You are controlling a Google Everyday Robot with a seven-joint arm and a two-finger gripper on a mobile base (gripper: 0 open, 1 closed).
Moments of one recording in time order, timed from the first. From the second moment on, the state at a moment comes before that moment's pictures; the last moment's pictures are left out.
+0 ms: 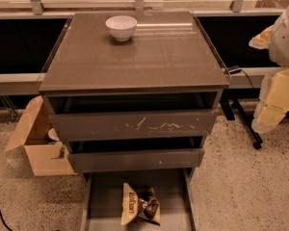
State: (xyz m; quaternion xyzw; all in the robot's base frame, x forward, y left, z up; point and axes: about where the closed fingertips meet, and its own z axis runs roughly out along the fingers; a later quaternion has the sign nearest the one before) arm 0.438 -0.215 0.981 -0.60 0.78 -0.04 0.17
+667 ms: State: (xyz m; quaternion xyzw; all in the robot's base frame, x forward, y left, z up) arm 0.440 -0.210 0.962 -0.61 0.77 -0.01 0.17
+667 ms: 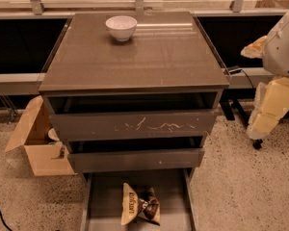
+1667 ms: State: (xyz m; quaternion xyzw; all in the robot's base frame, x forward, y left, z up) arm 0.437 -0.196 0.905 -0.65 0.73 0.09 0.20
